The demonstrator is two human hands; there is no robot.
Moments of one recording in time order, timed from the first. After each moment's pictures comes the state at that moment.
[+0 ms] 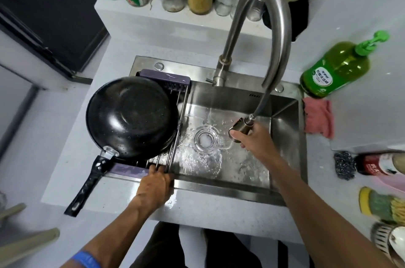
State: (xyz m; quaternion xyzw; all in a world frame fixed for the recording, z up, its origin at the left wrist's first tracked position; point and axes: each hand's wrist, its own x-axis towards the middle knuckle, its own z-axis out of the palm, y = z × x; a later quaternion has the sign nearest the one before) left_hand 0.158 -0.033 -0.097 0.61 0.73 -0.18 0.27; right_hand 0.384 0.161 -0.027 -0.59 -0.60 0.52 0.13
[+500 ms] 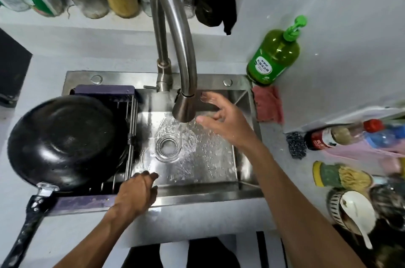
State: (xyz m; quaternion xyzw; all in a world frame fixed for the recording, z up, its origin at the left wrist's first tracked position) left_hand 0.215 0.031 -0.084 0.66 0.69 -0.09 0.27; right_hand 0.437 0.199 0.026 -0.52 -0.63 0.55 0.18
